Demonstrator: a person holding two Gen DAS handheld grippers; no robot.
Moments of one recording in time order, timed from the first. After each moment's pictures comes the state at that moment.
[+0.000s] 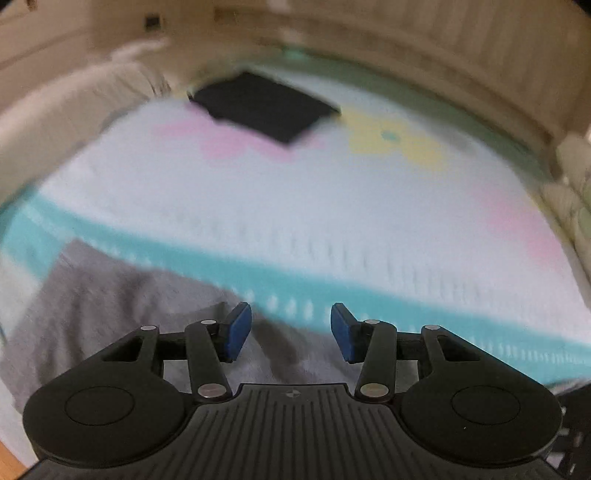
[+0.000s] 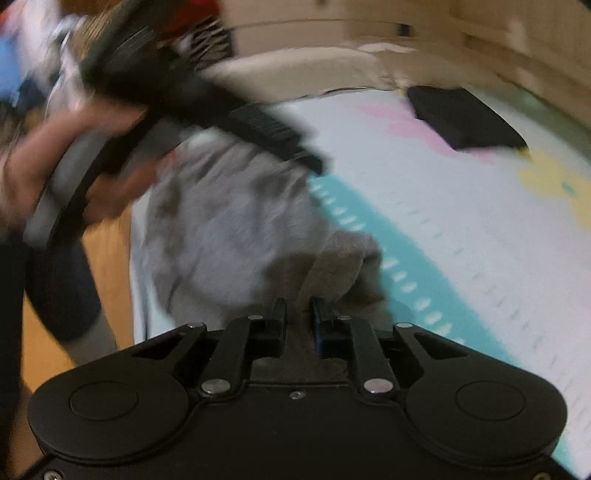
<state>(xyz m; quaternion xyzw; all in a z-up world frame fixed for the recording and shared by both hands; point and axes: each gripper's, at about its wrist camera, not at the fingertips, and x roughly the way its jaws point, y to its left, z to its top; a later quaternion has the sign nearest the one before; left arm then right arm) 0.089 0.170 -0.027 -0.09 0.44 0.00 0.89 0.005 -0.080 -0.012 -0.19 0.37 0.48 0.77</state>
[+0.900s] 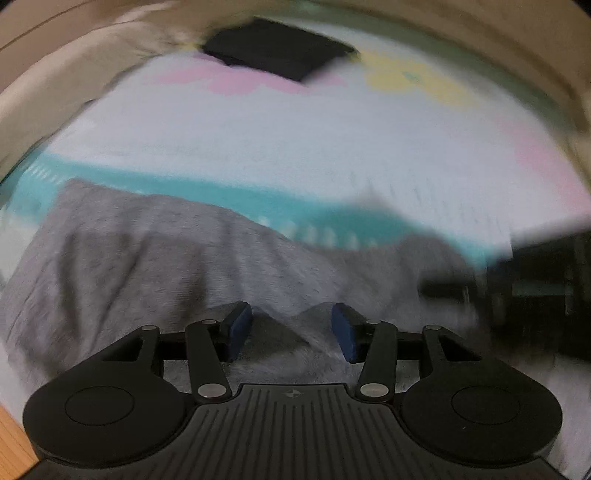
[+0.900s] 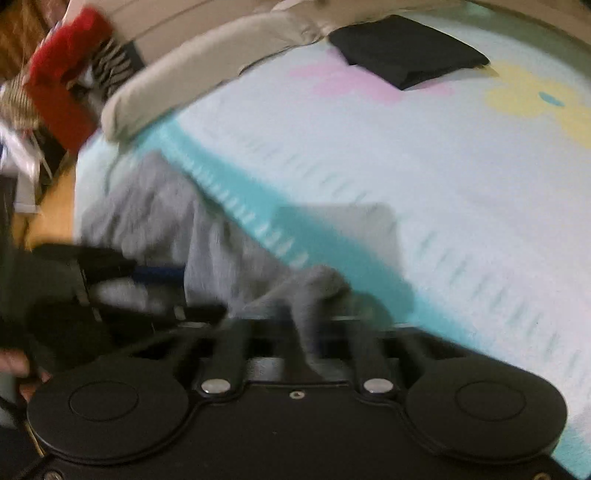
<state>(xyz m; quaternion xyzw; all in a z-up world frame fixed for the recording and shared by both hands) 0.072 0.154 -0.044 -0.08 0.48 0.05 0.87 0.111 -0.055 -0.034 -0.09 0.48 0.40 0.77</state>
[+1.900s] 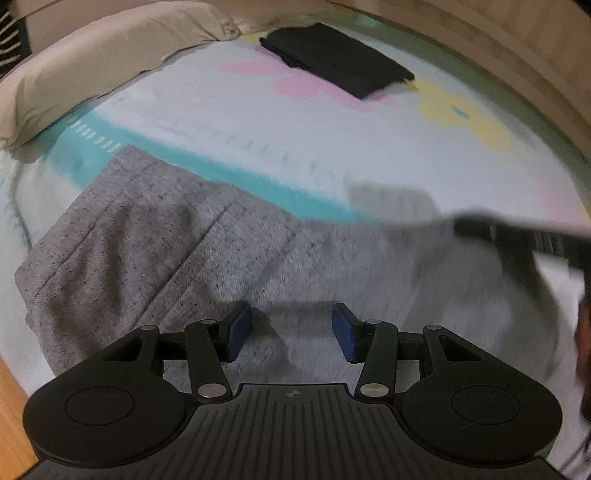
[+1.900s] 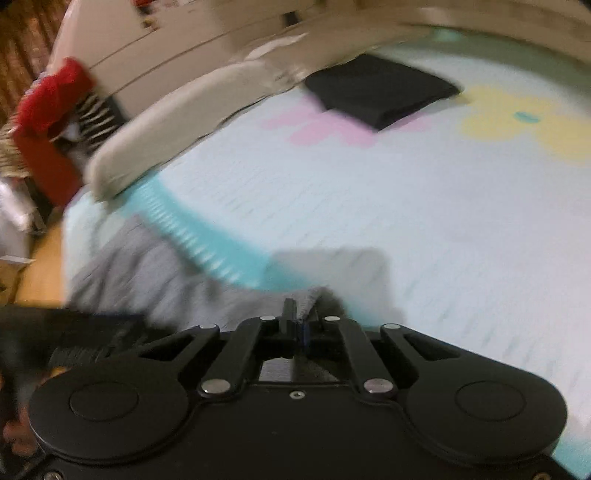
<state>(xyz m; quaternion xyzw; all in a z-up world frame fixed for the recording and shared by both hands) 0.064 0.180 -0.046 -0.13 0.49 0.10 0.86 0.143 -0.052 -0.031 -0.01 0.44 0.36 0.82</state>
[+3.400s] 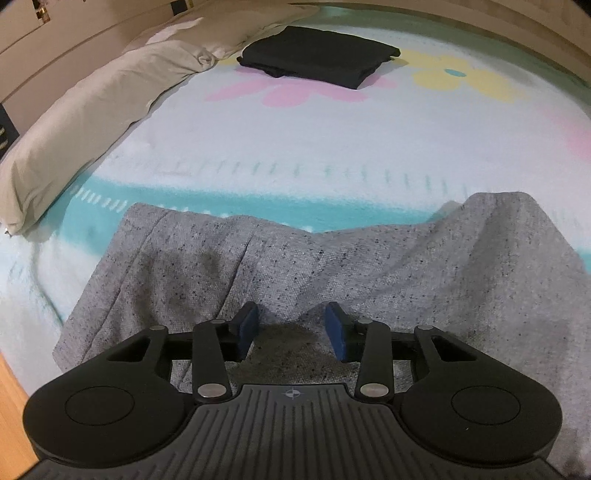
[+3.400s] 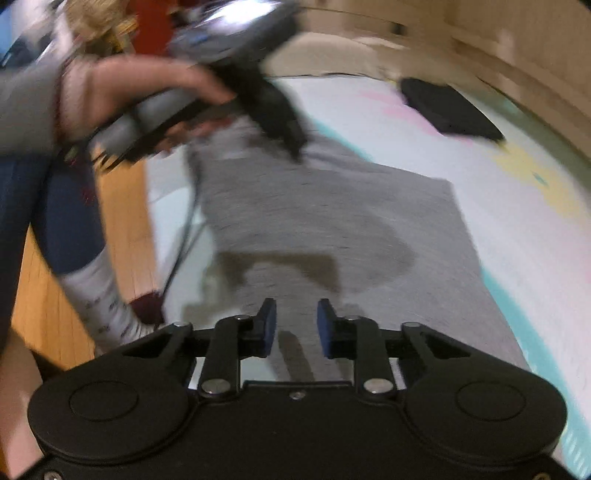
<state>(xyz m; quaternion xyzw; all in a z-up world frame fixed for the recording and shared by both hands) 0.079 0.177 -0.052 0.01 0.49 0.10 0.87 -0.082 -0.097 -0.030 -0.24 0.35 0.44 0.79</state>
